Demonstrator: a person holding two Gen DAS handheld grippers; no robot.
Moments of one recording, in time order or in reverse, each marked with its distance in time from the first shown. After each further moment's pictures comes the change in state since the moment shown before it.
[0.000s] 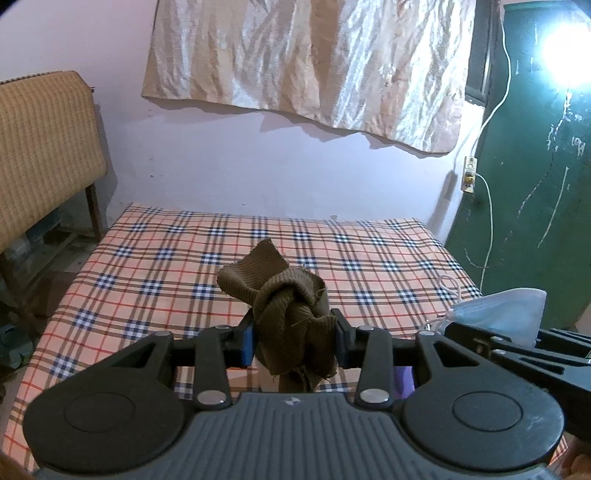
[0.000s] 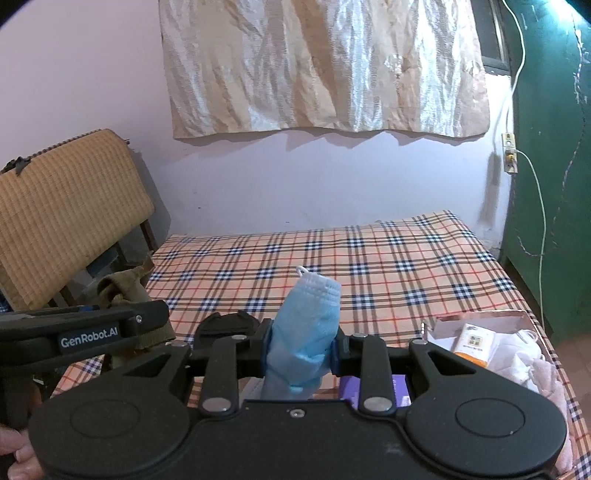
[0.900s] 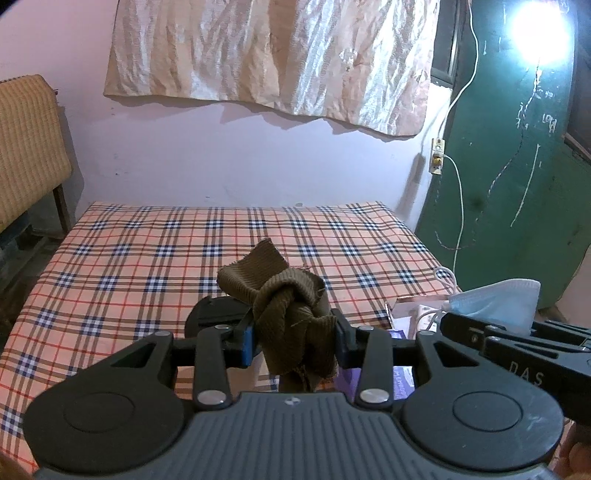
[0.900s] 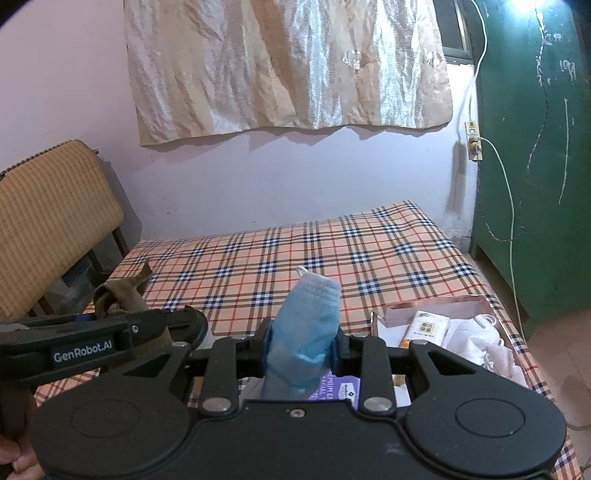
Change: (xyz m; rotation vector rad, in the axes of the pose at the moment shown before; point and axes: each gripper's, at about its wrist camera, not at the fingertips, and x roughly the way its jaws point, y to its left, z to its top) left arm 0.009 -0.040 -0.010 0.047 0.026 -0.077; right arm -0.017 -0.044 -0.009 0.052 0.002 -0.072
